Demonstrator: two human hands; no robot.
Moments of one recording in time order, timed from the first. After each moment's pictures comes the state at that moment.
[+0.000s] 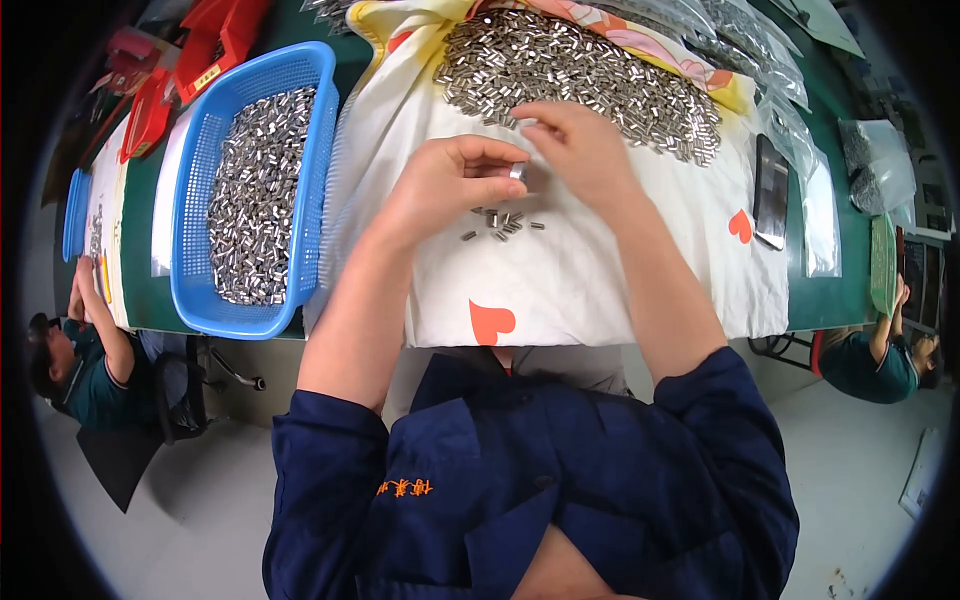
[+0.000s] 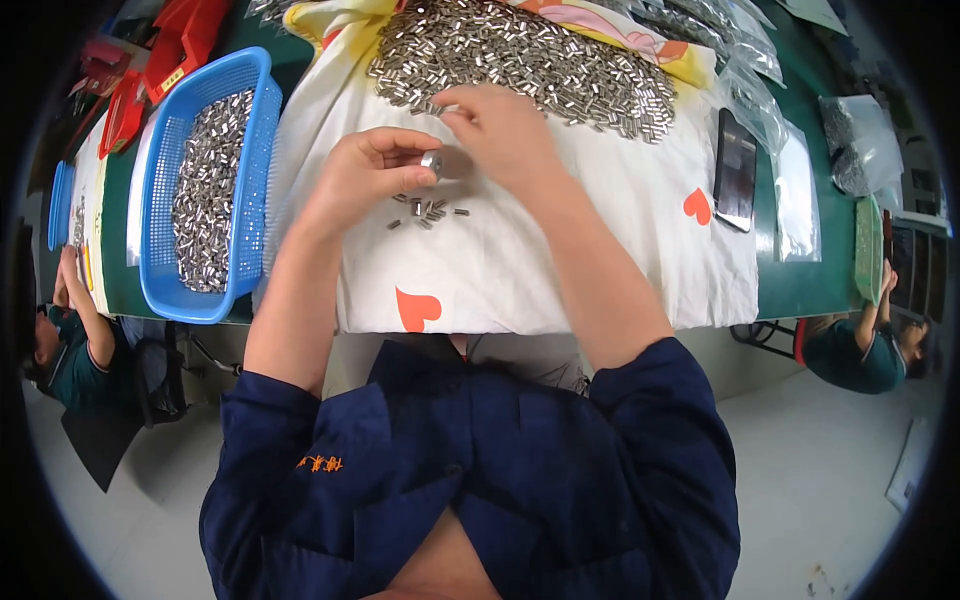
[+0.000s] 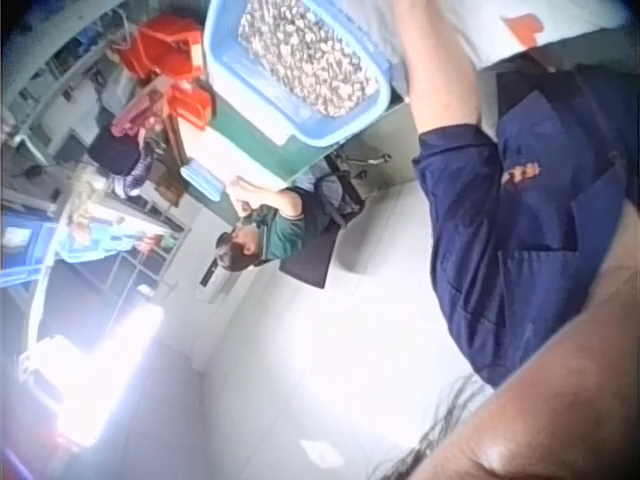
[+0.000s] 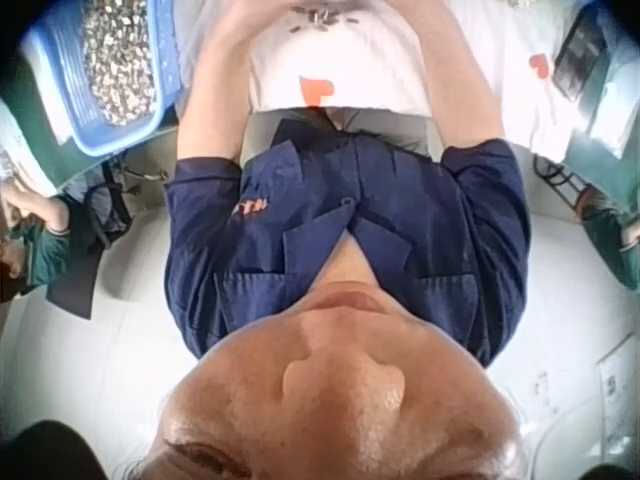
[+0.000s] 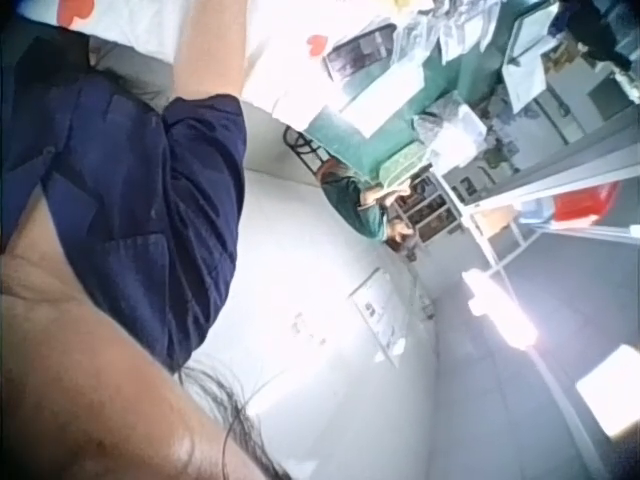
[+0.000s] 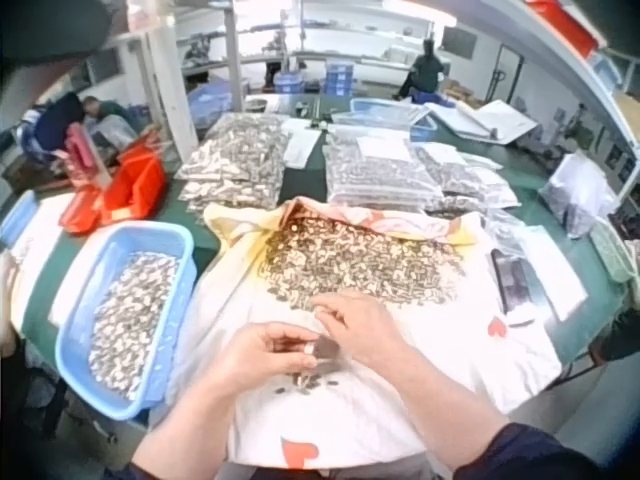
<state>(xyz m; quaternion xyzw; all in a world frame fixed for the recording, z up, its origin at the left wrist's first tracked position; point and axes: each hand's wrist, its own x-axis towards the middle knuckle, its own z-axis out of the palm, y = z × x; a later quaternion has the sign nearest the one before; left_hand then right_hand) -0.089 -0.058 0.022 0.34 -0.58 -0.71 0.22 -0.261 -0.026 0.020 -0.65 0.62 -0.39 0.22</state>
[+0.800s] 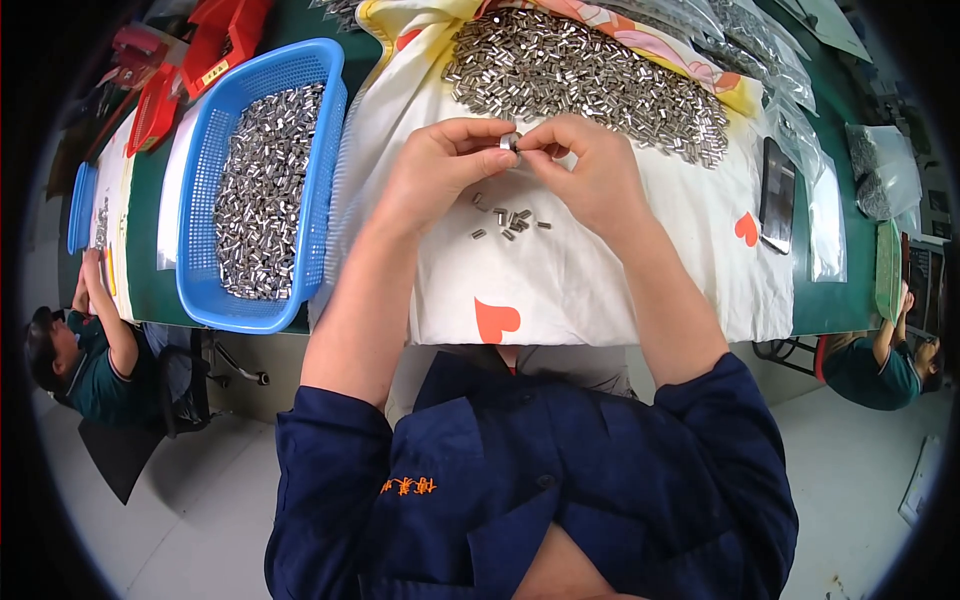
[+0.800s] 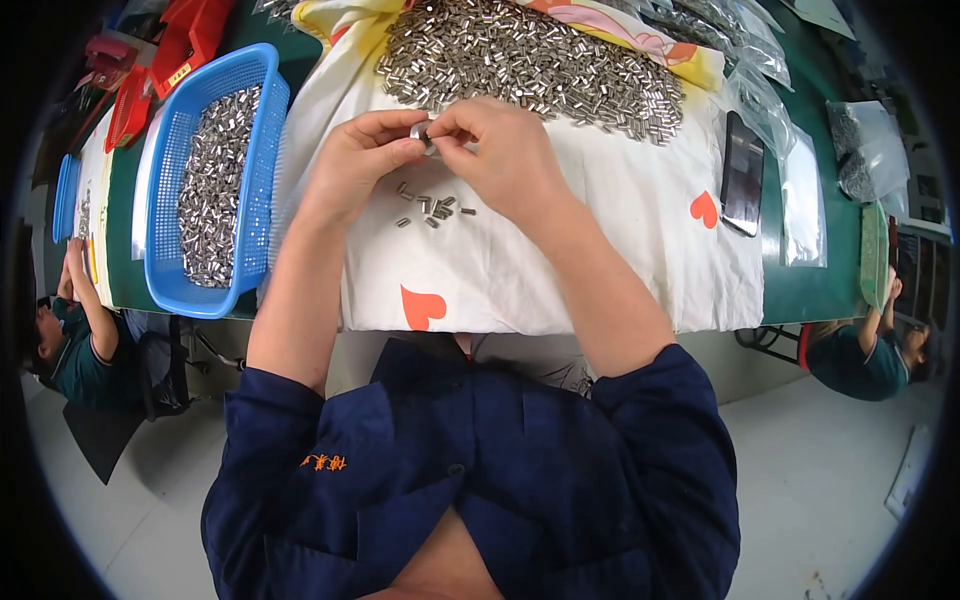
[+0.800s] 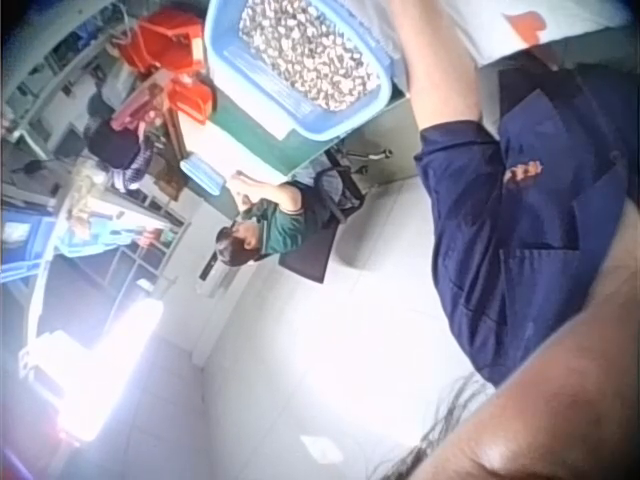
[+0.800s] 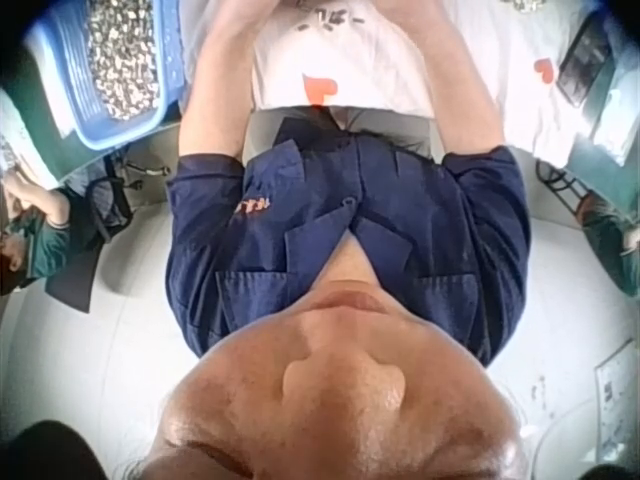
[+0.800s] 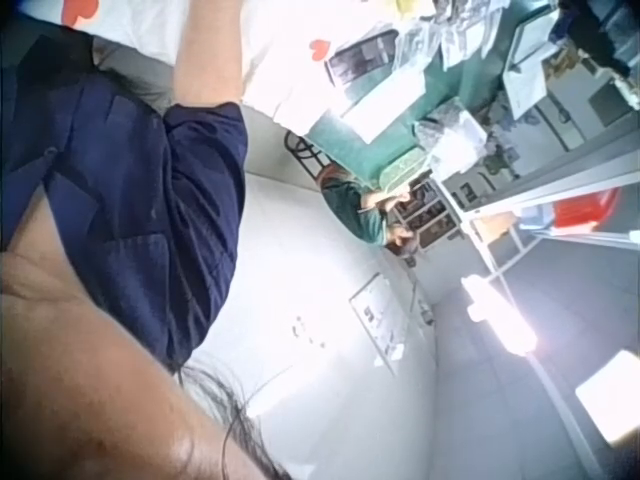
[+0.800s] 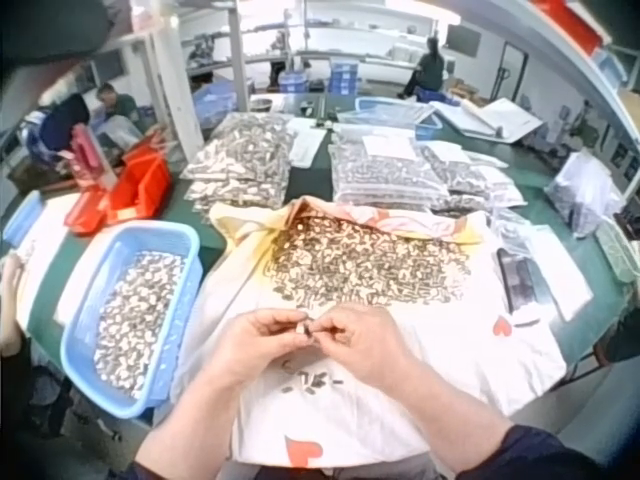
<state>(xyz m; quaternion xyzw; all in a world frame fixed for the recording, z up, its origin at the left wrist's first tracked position) -0.085 -0.065 0.017 0.33 -0.50 -0.74 0.31 -0.246 -0.005 0.041 -0.64 0.58 -0.43 0.26</state>
